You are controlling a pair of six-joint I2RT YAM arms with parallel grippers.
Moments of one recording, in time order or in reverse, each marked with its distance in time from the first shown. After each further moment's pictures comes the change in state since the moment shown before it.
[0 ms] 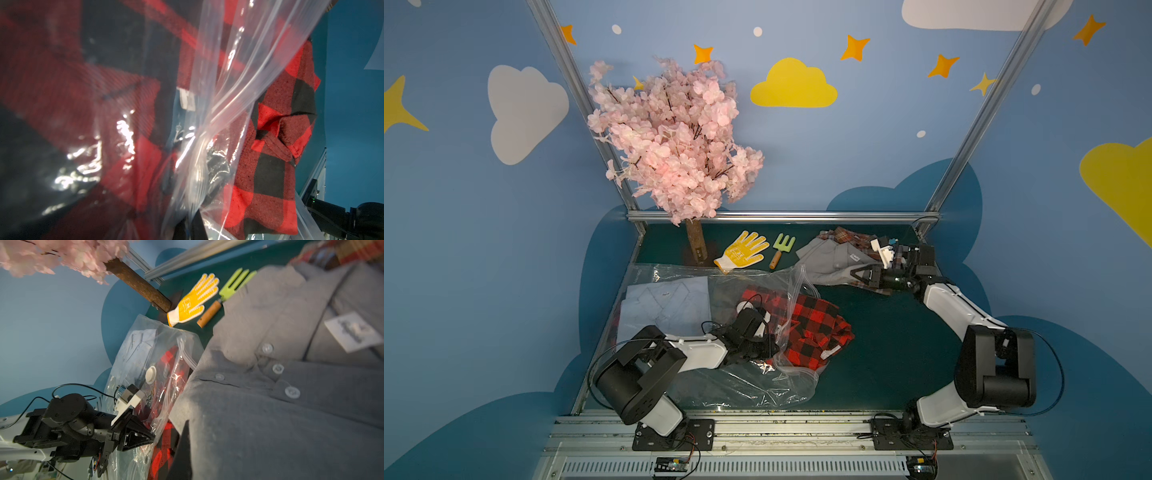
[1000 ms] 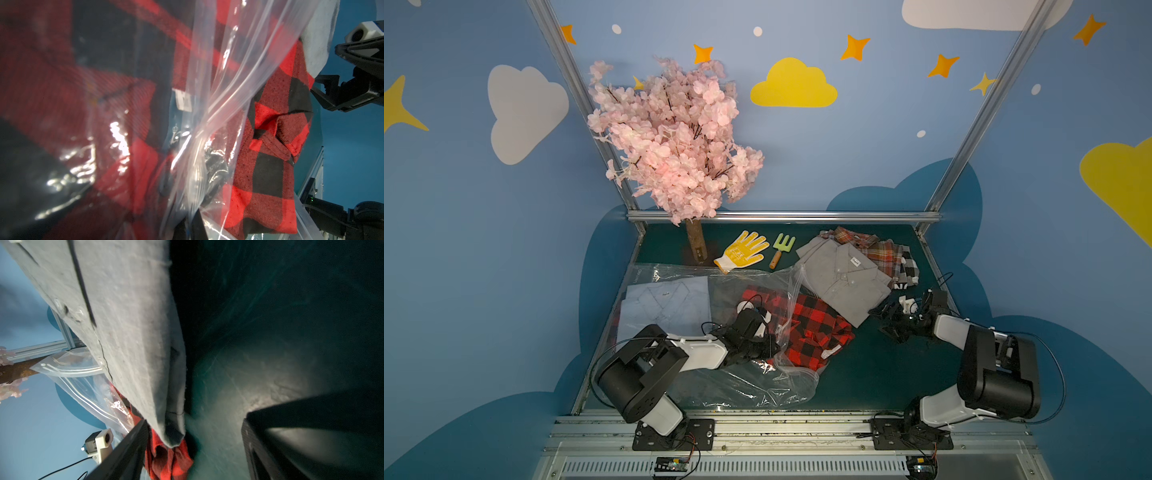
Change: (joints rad) left arm -0.001 0.012 -0.008 0.038 0.008 0.003; right arm -0.214 -0.006 -0.325 -0.004 0.247 0.433
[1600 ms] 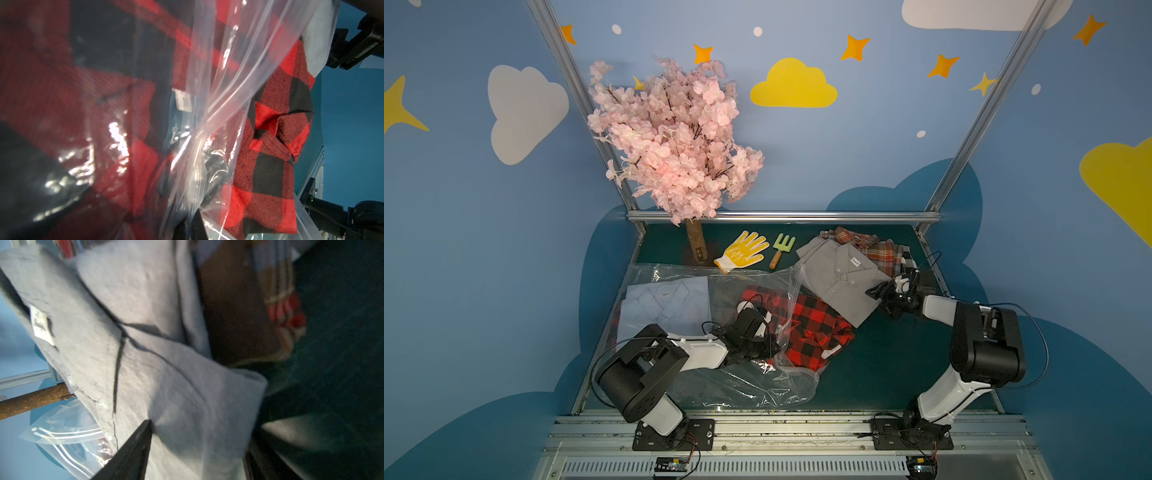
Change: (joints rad) left arm 0.000 0.003 0.008 -0.011 0.002 0.000; right arm 0.113 0.216 0.228 0.116 0.178 0.100
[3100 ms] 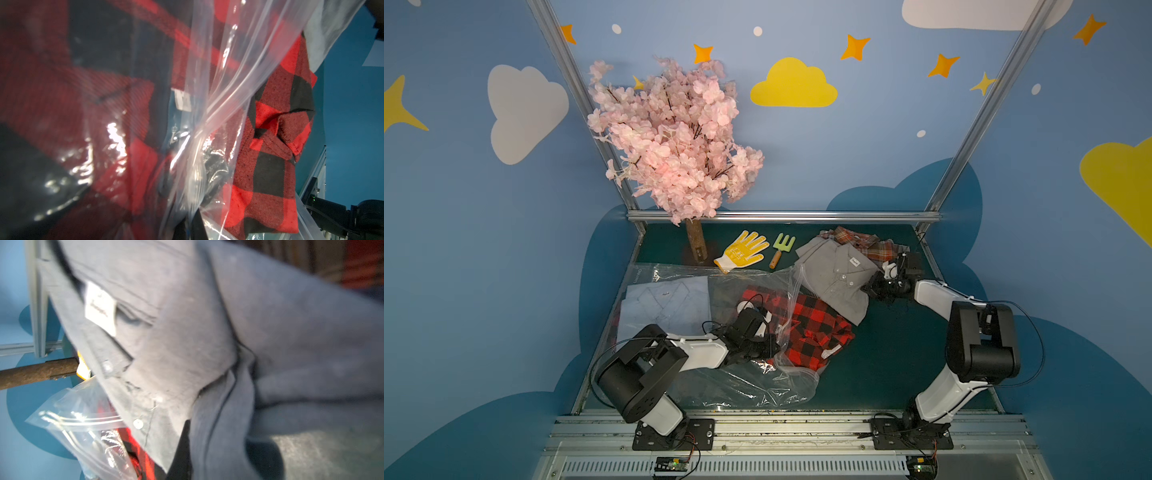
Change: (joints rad) left arm -0.003 -0.005 0.002 -0.013 -0.007 0.008; right arm 0.117 -0.036 0.193 -0.221 0.008 -0.081
